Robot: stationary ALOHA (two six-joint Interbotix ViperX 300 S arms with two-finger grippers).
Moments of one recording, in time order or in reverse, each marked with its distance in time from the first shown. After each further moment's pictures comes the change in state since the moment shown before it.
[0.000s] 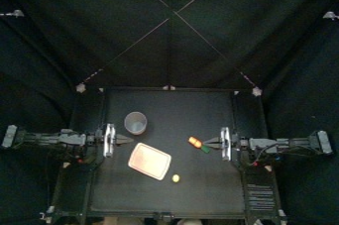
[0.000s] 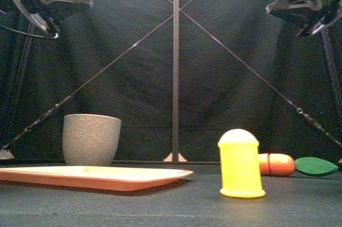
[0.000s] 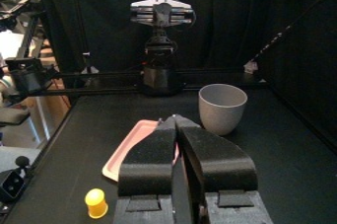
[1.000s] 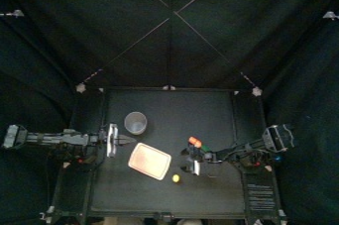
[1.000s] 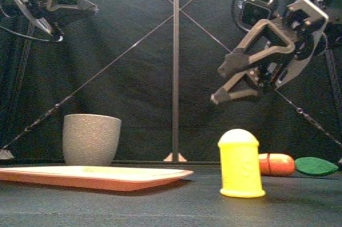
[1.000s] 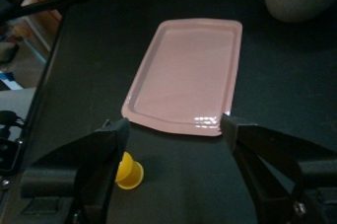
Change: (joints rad) left arm 0.044 0.069 0.002 0.055 -0.043 0.006; right arm 0.218 0.885 -0.235 0.316 -0.232 0.023
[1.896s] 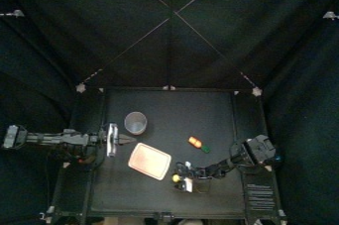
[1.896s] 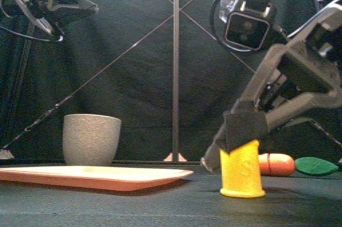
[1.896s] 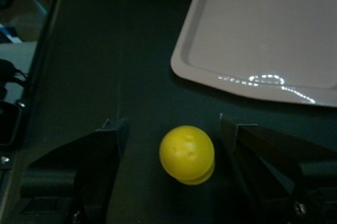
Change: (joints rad) left arm 0.003 0.000 -0.002 -0.003 -0.012 0.000; right arm 0.166 0.342 -0.170 0.124 -0.041 0.000
